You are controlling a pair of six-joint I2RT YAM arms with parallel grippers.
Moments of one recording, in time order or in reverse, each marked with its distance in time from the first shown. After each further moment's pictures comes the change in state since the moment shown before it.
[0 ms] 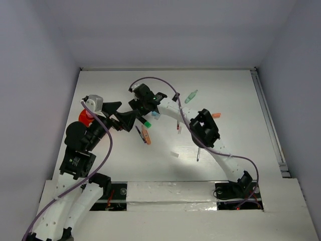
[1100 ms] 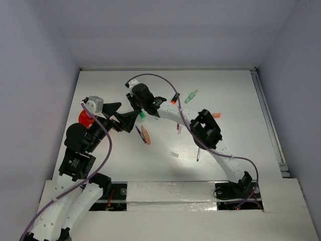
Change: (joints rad) left arm -0.044 -0.018 0.000 -0.020 -0.056 0.018; right arm 0.035 -0.040 -0.121 0.339 0.132 -0.064
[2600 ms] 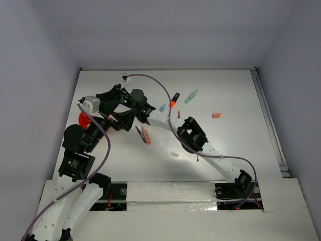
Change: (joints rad) left arm 0.021 -0.006 0.000 0.049 0.007 -0.026; right arm 0.056 0.278 0.288 0.900 -0.403 0.787
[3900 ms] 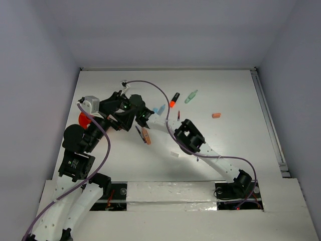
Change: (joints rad) left arm 0.007 0.000 0.000 0.000 0.004 0.000; right arm 0.004 0.106 0.043 -0.027 0.009 -0.017
